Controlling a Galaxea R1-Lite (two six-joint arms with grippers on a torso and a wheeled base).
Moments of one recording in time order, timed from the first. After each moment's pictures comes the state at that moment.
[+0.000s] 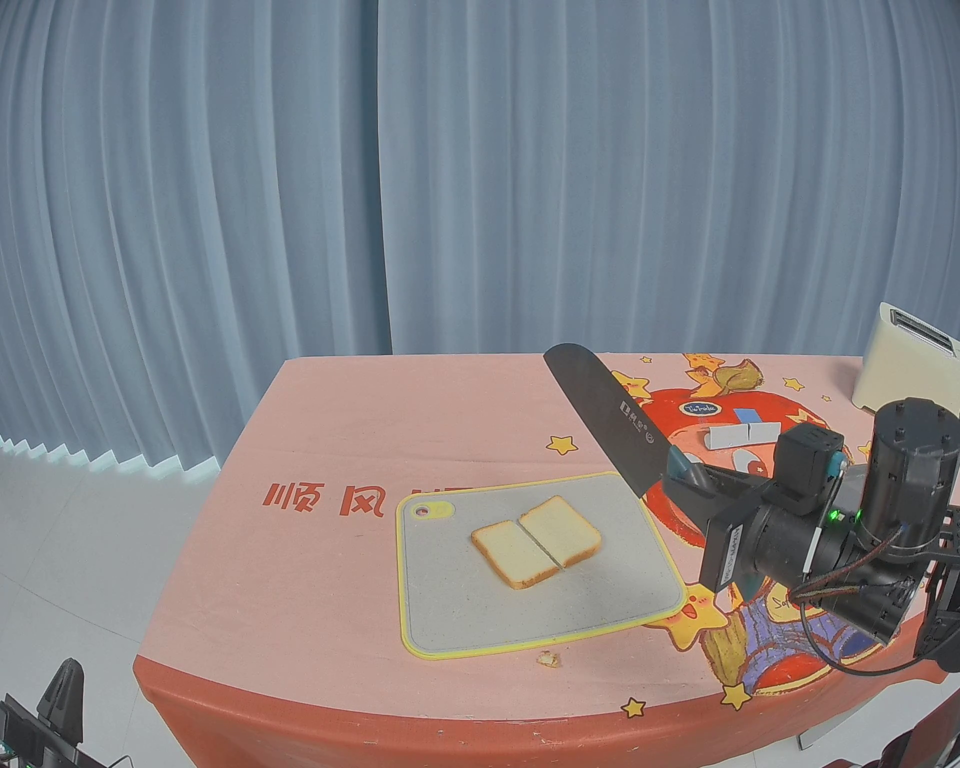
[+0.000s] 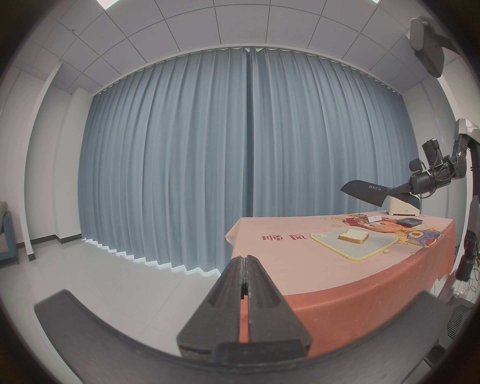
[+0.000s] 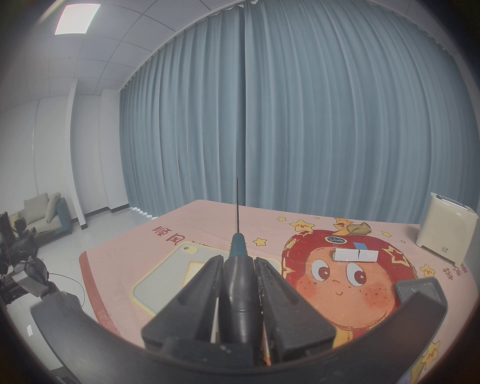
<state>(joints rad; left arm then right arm) 0.01 0.01 -0.02 0.00 0.00 -0.01 0.81 1.49 -0.54 -0.66 -0.35 0.11</state>
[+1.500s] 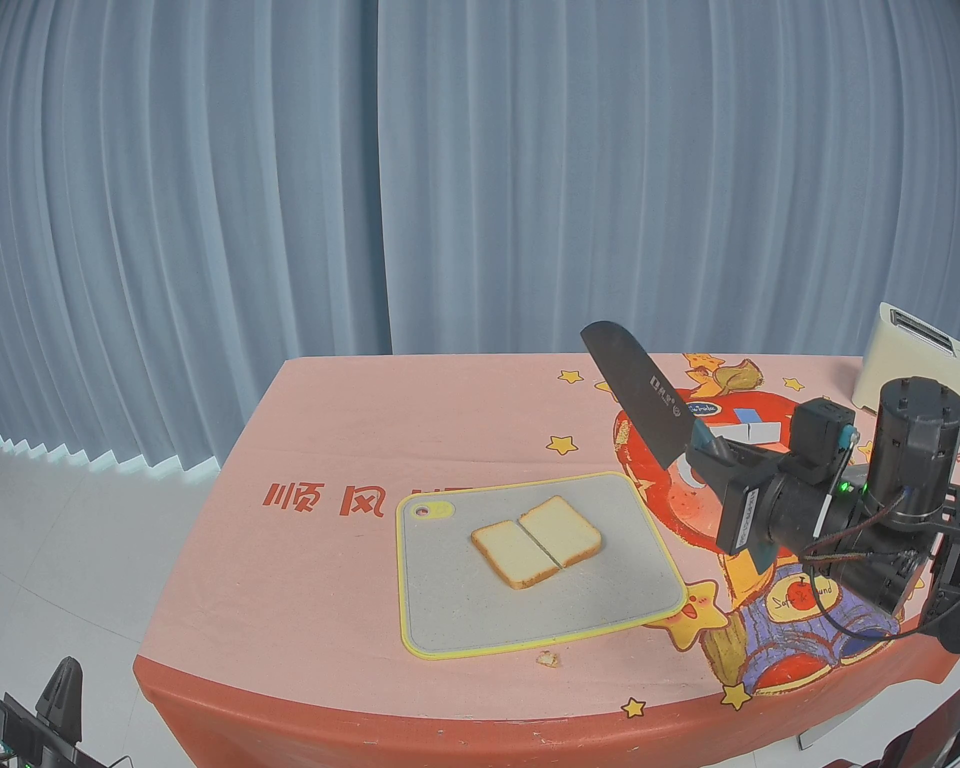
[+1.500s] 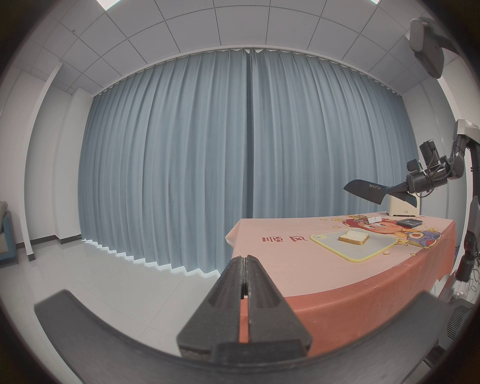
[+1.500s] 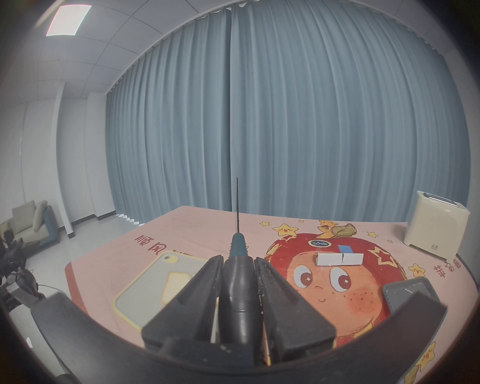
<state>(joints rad) 0.01 0.01 -0.02 -0.01 0.00 -0.01 0.73 1.49 -0.56 -0.66 -0.36 0.12</state>
